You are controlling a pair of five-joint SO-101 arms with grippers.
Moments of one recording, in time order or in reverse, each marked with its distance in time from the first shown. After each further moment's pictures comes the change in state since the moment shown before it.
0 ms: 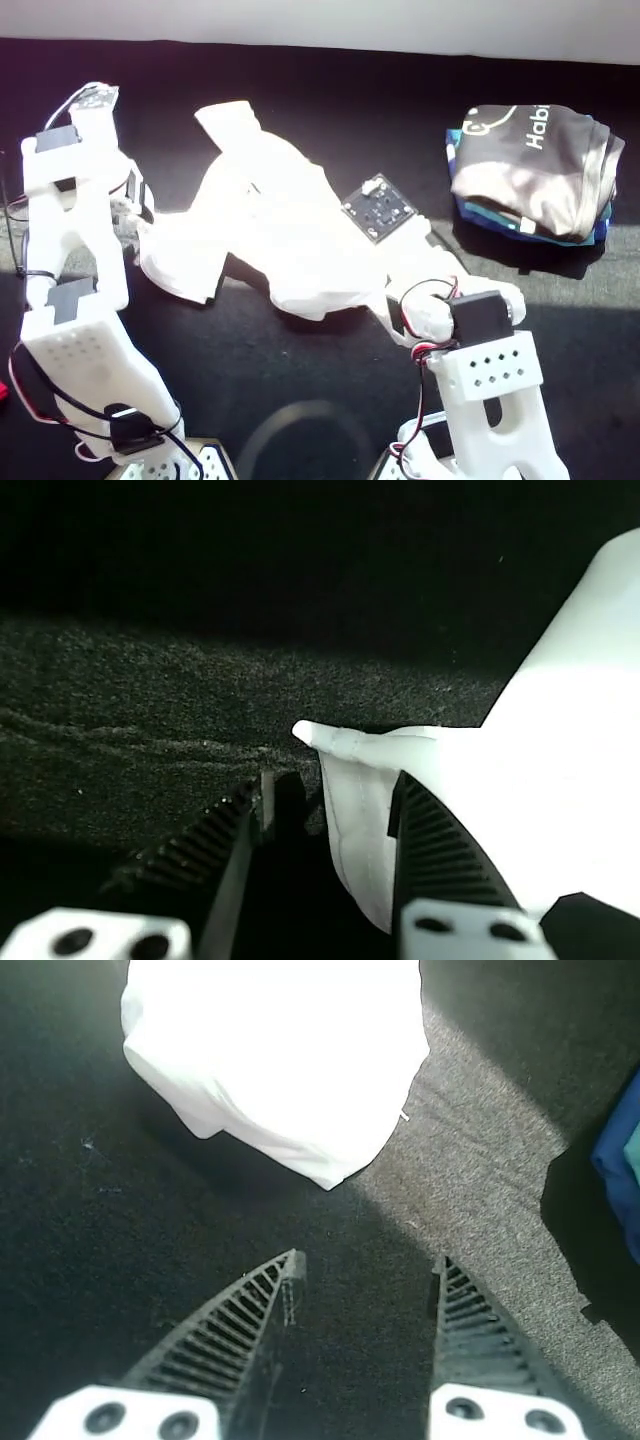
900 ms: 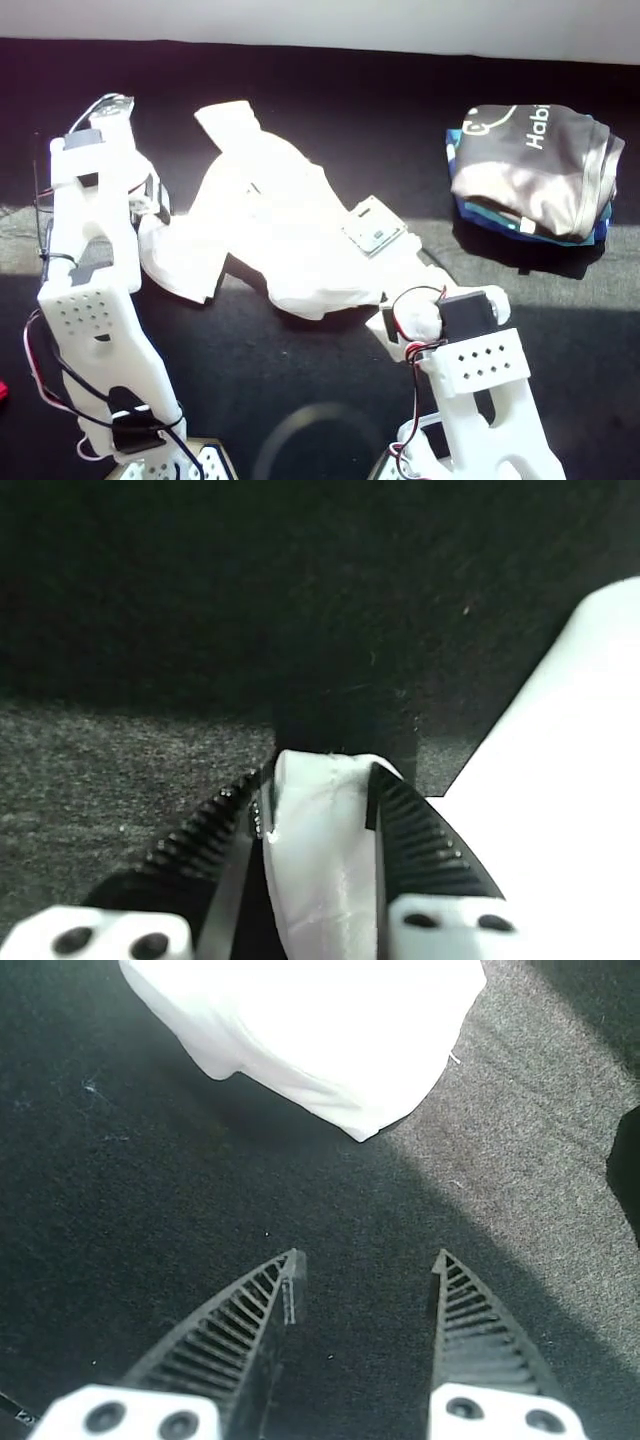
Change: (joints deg) left arm 4.7 15.1 -11.3 -0.3 2.3; right arm -0.2 0.0 6.8 -0.7 0.0
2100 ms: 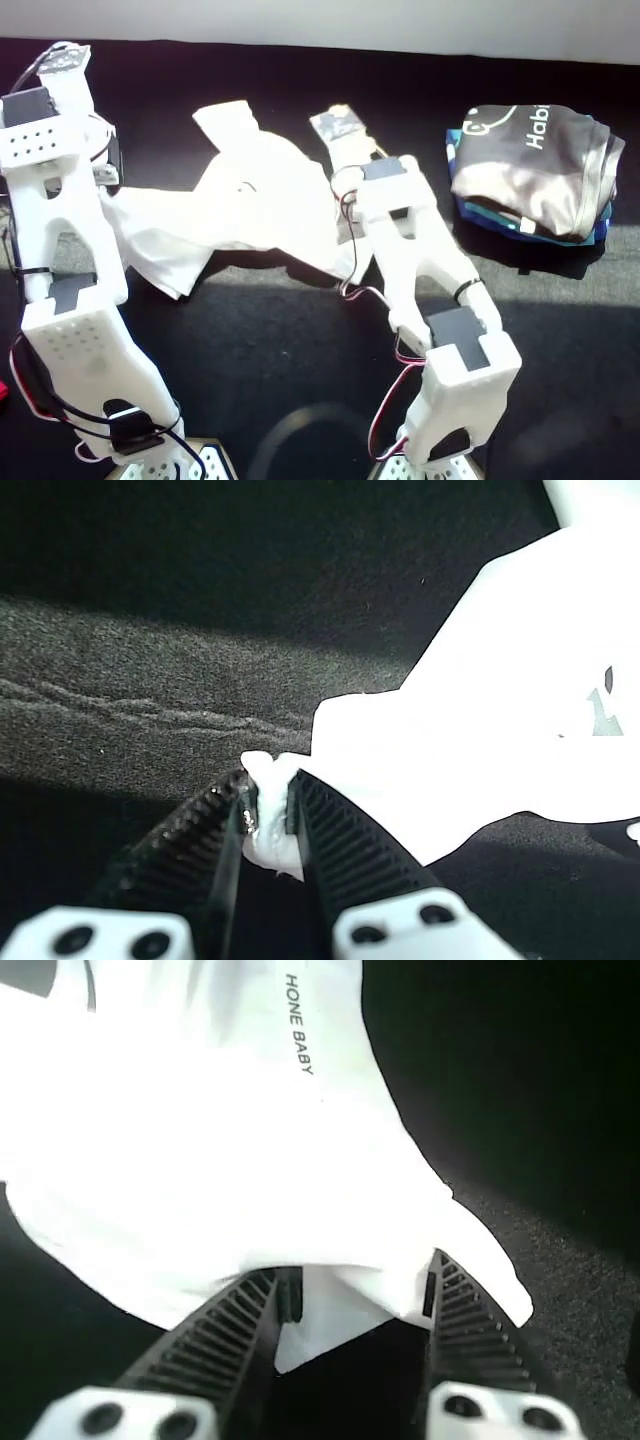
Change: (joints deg) left arm -5.2 -12.2 -14.7 20.6 0.0; right arm -1.4 65.4 -45.0 -13.8 -17.6
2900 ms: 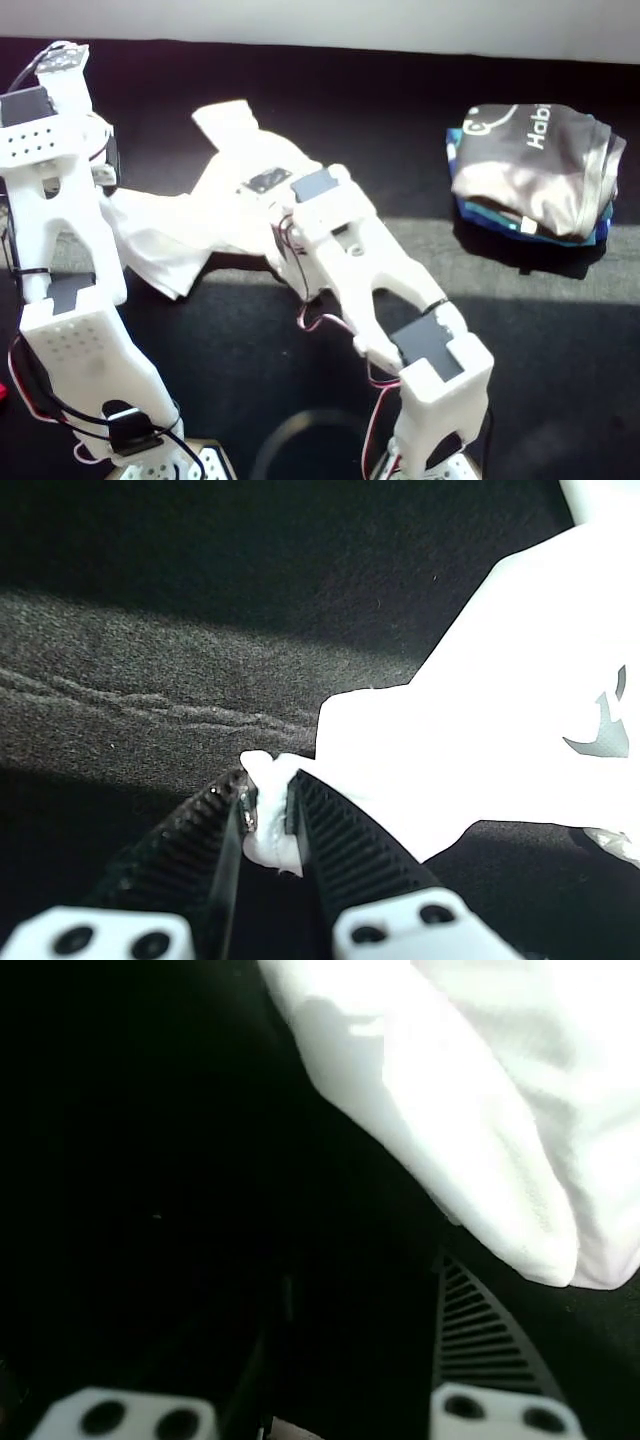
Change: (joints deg) left arm -0.1 -0.1 0.0 0.0 0.0; right arm -14.2 1.6 -2.6 22.0 3.0
